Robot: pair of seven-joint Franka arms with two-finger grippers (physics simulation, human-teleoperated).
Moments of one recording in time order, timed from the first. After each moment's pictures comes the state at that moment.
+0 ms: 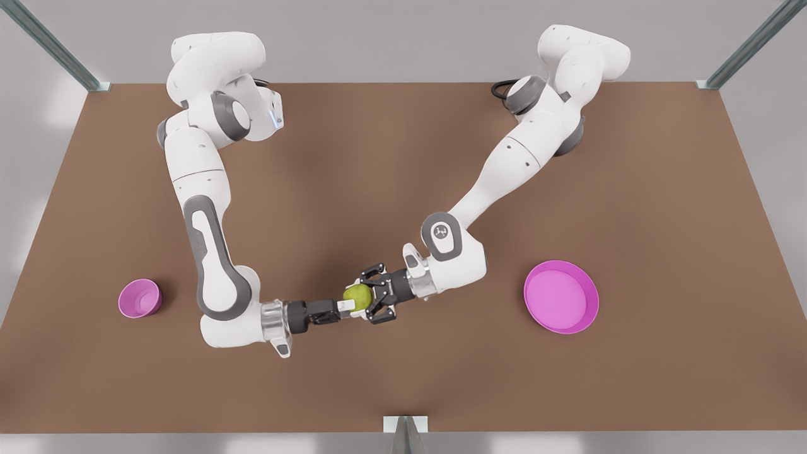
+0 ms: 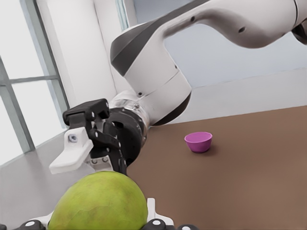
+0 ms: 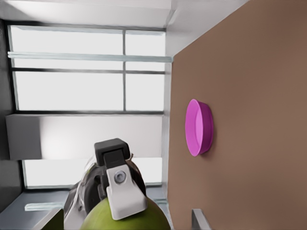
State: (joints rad) left arm -0.42 1.16 -0.55 -0.85 -1.19 2.69 2.06; right arm 0.09 1.10 0.28 -0.93 1.28 1.75 -0.42
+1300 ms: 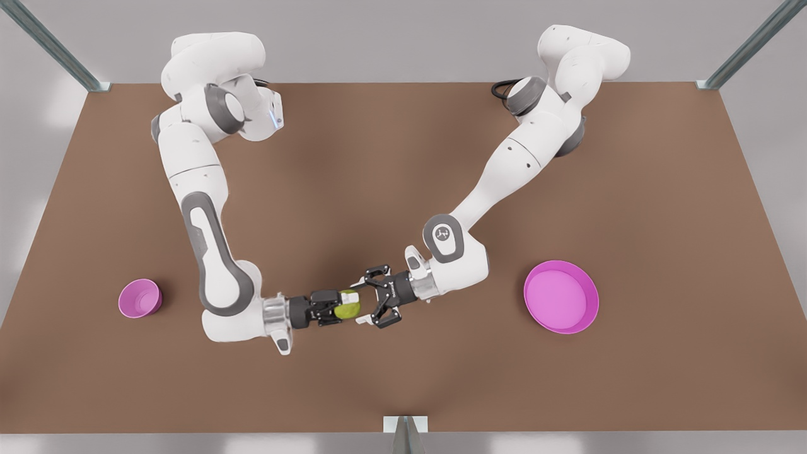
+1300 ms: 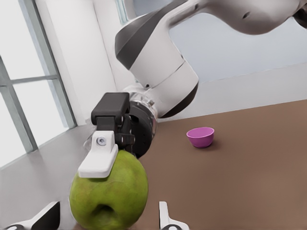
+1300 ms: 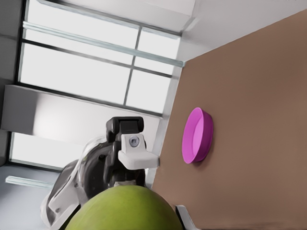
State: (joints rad) left arm -0.41 1.16 -0.54 -0.85 -1.18 2.69 2.08; right arm 0.04 1.03 0.33 -1.05 1.23 1.80 -0.66
